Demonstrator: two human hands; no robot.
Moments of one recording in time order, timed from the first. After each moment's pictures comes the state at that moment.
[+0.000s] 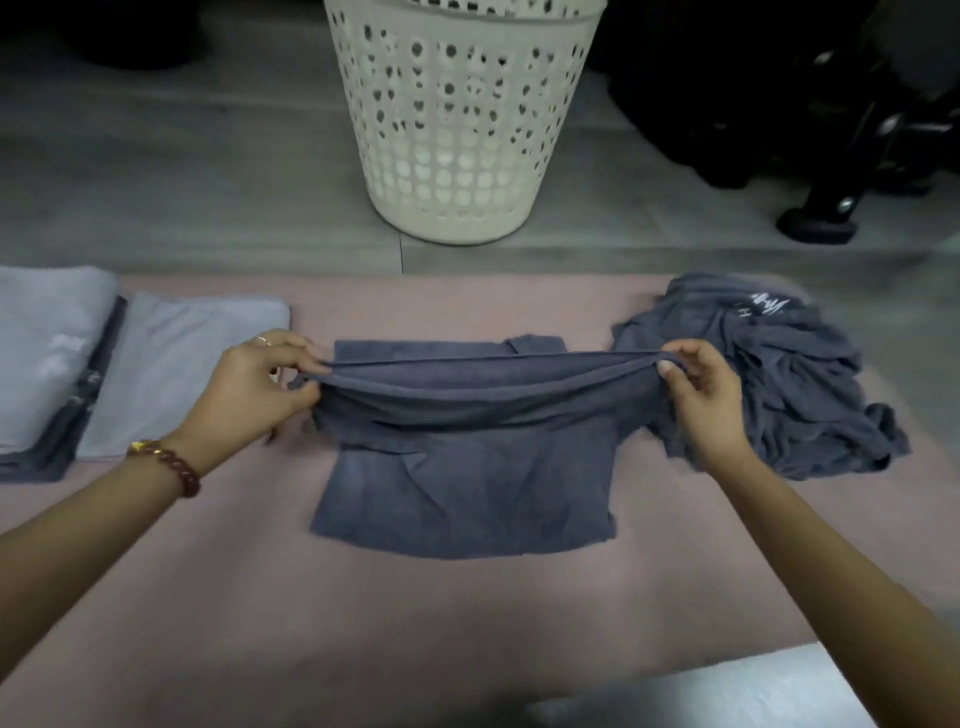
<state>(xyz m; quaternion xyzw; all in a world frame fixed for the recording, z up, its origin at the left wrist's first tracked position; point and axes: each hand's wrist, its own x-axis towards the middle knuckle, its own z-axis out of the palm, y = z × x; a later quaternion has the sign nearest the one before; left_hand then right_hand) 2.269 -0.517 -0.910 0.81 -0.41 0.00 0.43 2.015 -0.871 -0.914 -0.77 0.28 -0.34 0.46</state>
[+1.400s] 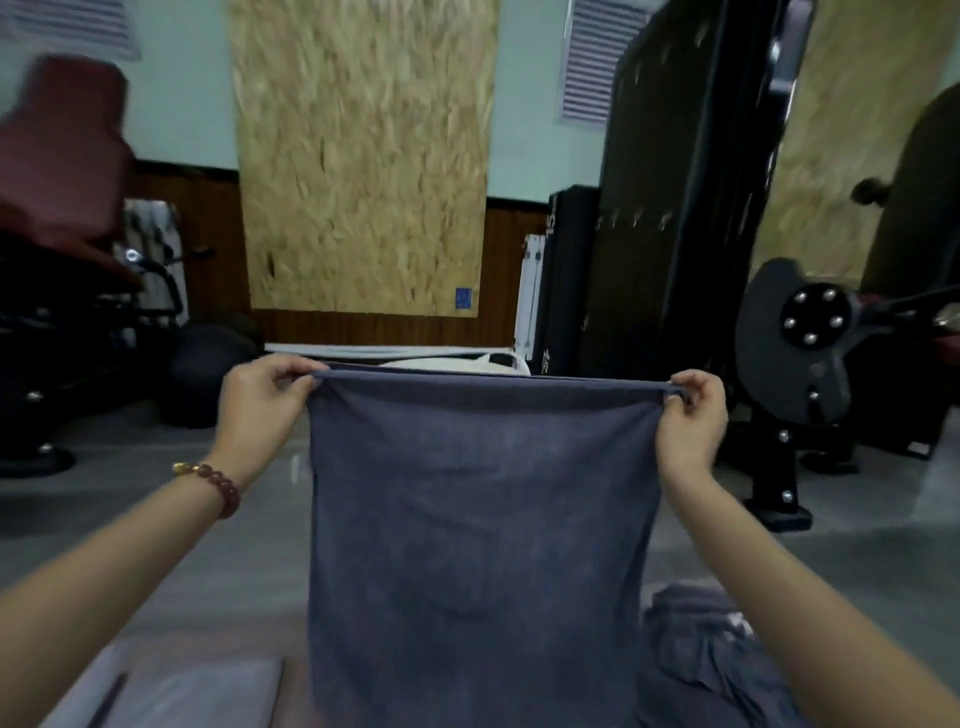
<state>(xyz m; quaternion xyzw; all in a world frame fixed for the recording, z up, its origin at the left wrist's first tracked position) 2.370 -0.597 -0.627 0.72 -0.35 0.28 0.53 2.139 -0.907 -0.629 -0.59 0.24 -0.65 0.41</state>
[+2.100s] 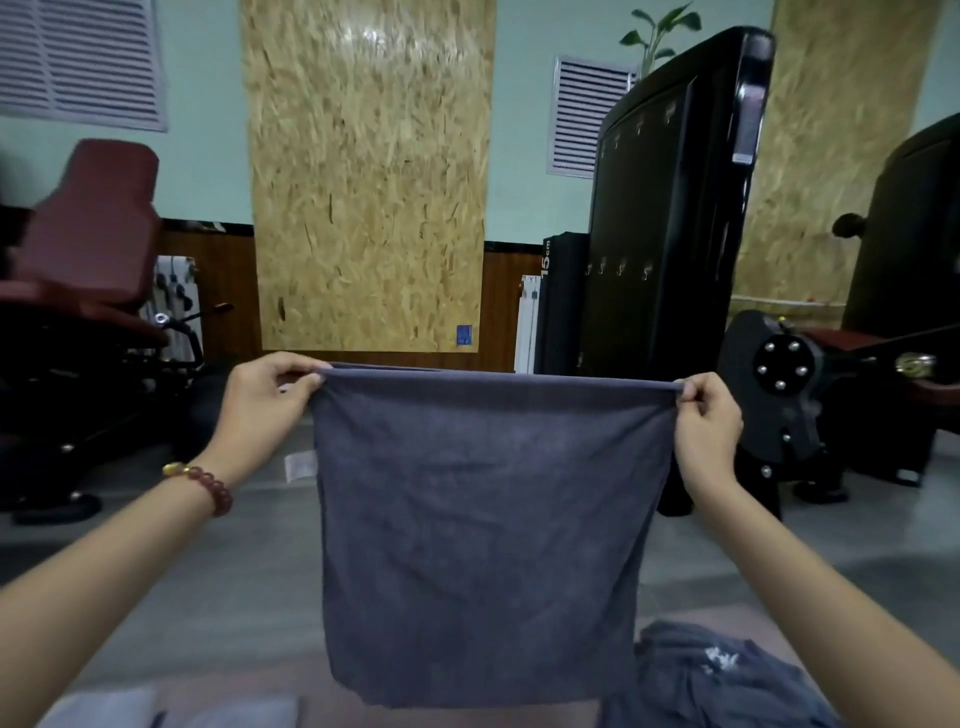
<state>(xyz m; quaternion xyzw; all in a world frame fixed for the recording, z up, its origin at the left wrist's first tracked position) 2.307 -0.564 -0.495 0.70 -0.37 0.29 0.54 2.078 -0.899 -0.515 -0.66 0.24 -0.63 0.32</state>
